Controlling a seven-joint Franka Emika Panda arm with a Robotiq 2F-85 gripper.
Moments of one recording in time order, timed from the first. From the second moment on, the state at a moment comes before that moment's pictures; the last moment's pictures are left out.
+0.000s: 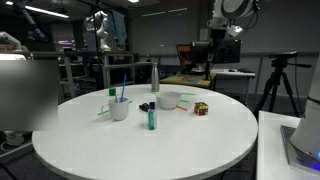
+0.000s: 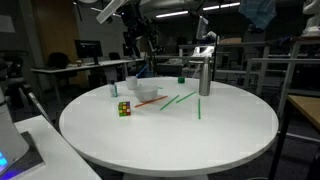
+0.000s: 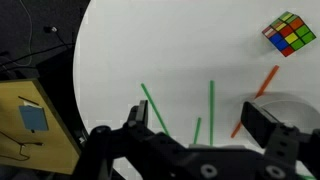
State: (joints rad) arm -0.21 -0.40 -0.22 -2.54 -0.33 2.42 -0.21
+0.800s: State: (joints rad) arm -0.12 -0.28 -0.15 -2.51 -0.32 2.53 -0.21
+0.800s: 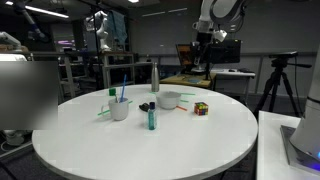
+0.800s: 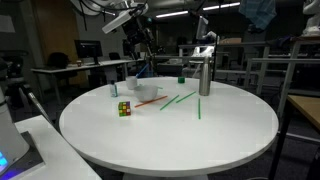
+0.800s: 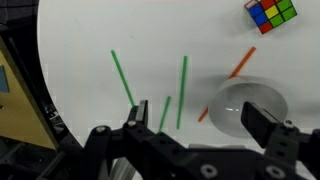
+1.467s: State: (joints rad) arm -0.02 0.02 -0.05 -2.30 -0.31 2.54 -0.21
